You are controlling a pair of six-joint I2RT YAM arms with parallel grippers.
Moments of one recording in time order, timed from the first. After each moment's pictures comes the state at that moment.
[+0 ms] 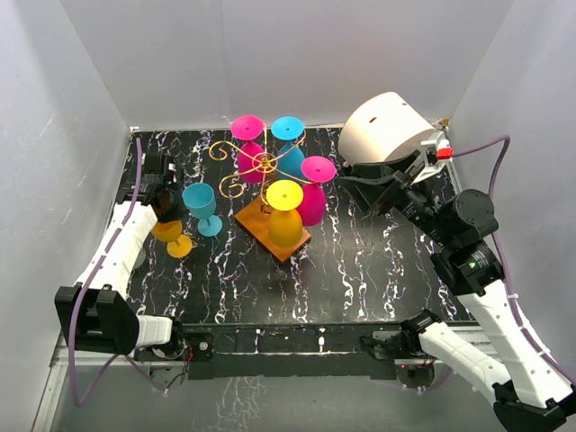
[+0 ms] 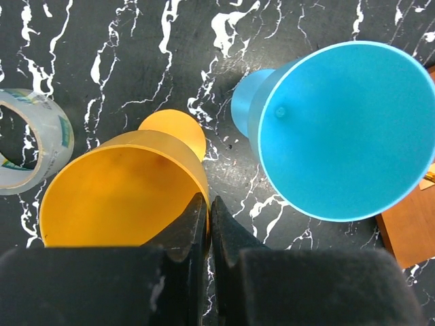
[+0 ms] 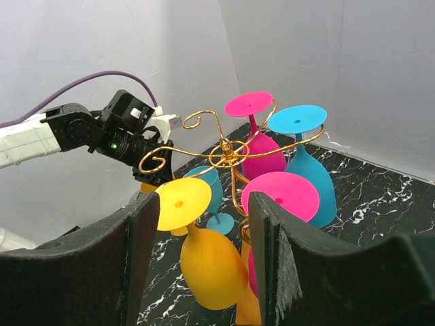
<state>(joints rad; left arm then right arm) -0.09 1.31 1.15 -0.87 -0.19 -0.35 0.45 0.74 1.02 0.00 -0.36 0.37</state>
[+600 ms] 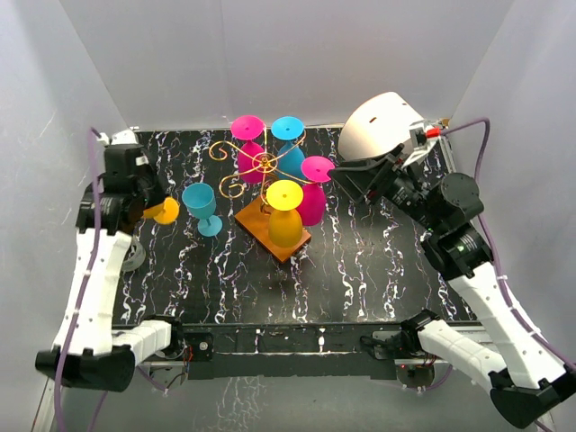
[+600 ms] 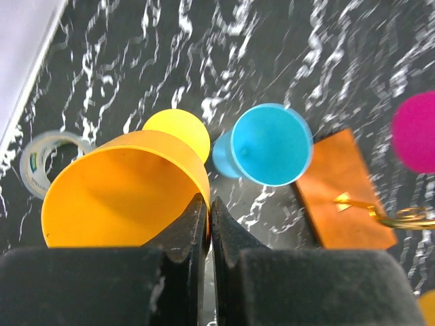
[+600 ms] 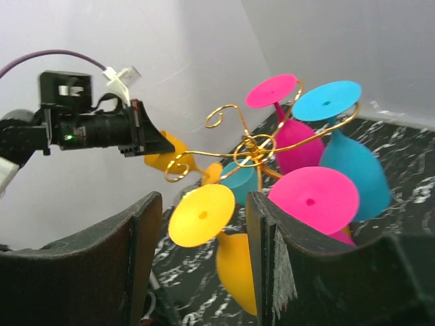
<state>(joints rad) -0.09 1.13 1.35 -0.98 -0.26 -0.37 0.45 0.83 1.05 0.01 -0.38 0.55</state>
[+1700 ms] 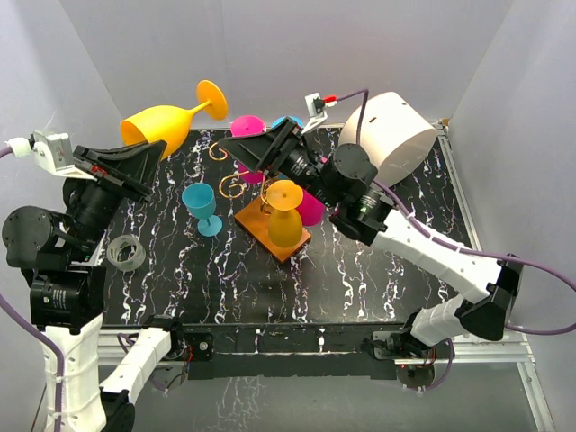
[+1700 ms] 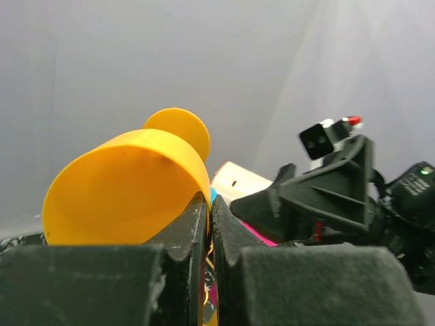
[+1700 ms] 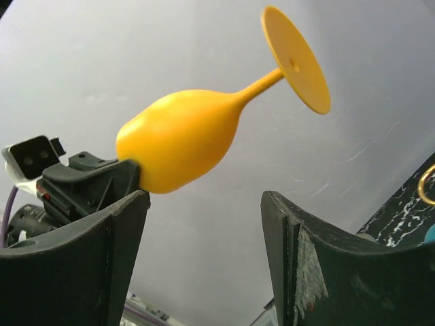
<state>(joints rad) -0.09 0.76 1.45 -0.34 0.36 -0.43 0.94 1.39 1.46 0.31 -0.05 0.92</state>
